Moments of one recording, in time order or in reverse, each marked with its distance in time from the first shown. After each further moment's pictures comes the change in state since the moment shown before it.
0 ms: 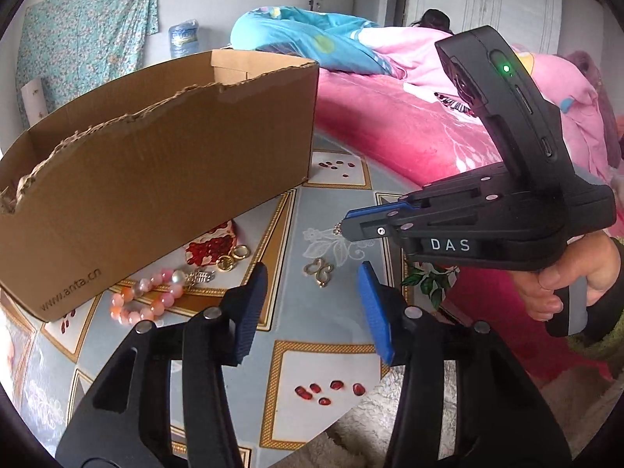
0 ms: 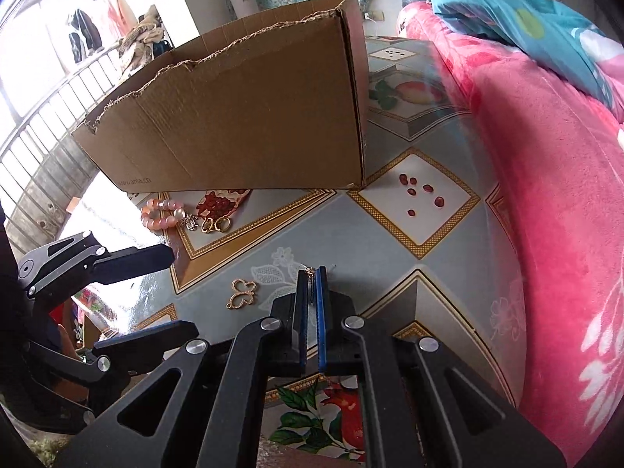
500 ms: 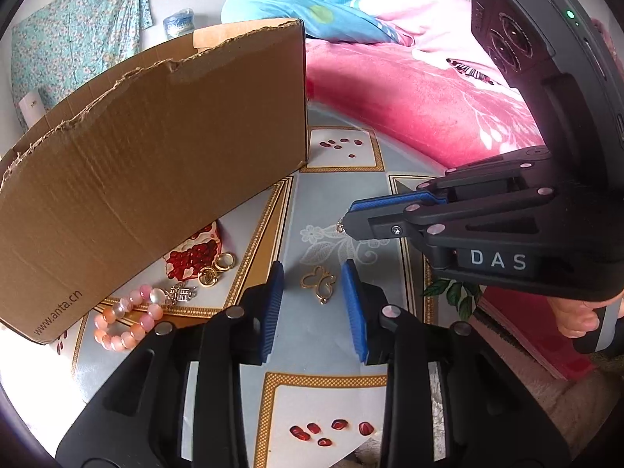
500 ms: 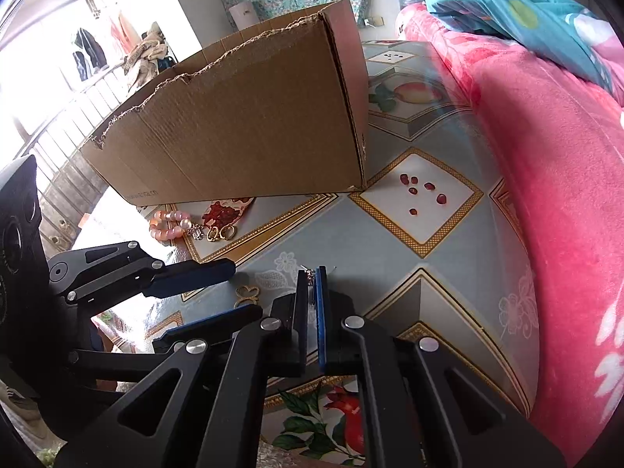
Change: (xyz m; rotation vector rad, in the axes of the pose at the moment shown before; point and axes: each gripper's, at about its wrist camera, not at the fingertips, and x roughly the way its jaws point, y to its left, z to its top) left arm 0.036 -0.012 0.009 0.046 0.090 0.076; right arm -0.001 -0.007 -0.006 0.036 -0.042 0.055
